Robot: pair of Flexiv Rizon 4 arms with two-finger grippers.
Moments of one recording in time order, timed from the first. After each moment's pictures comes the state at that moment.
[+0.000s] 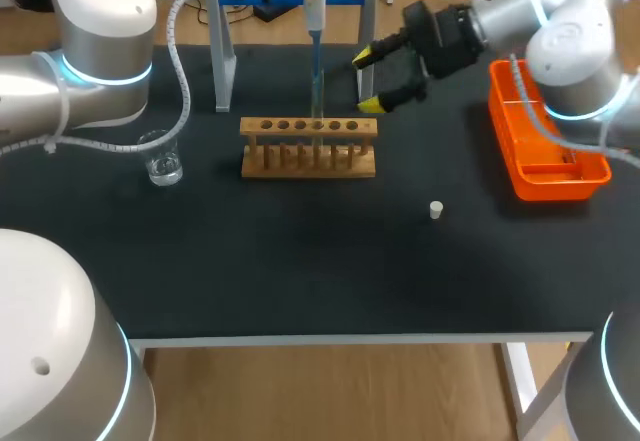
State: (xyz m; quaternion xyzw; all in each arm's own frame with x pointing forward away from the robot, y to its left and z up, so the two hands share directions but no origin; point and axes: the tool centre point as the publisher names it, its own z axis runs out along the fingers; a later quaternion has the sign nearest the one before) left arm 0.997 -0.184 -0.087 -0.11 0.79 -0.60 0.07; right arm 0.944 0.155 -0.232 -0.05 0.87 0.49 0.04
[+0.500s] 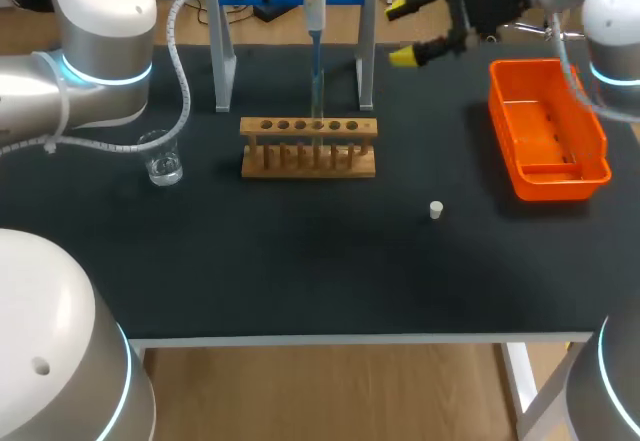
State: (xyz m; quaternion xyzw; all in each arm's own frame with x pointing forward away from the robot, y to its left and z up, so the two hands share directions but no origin) left arm 0.997 -0.184 -0.087 -0.11 0.79 -0.60 0.07; right arm 0.953 0.116 -0.145 -0.03 0.85 0.52 0.05
